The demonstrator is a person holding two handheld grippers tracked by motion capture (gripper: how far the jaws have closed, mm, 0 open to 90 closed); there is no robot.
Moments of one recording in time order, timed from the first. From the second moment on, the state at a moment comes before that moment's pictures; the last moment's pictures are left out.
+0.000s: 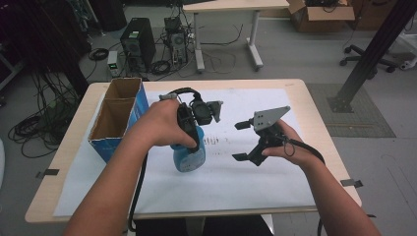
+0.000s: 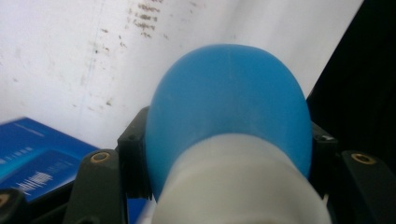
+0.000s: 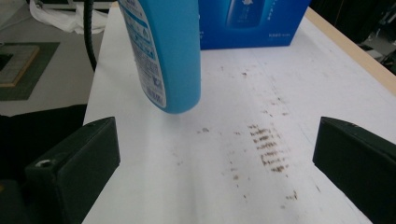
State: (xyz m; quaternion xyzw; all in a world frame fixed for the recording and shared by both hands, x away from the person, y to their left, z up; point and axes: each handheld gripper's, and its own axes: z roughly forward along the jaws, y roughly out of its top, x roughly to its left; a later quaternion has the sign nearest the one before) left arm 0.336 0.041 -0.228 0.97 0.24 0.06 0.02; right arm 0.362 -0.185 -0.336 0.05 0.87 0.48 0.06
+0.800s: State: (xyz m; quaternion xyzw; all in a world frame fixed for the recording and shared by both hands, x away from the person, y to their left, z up) left arm 0.367 0.068 -0.190 0.88 0.47 0.06 0.05; right arm 0.389 -0.229 -0.326 0.07 0.93 0.36 0.09
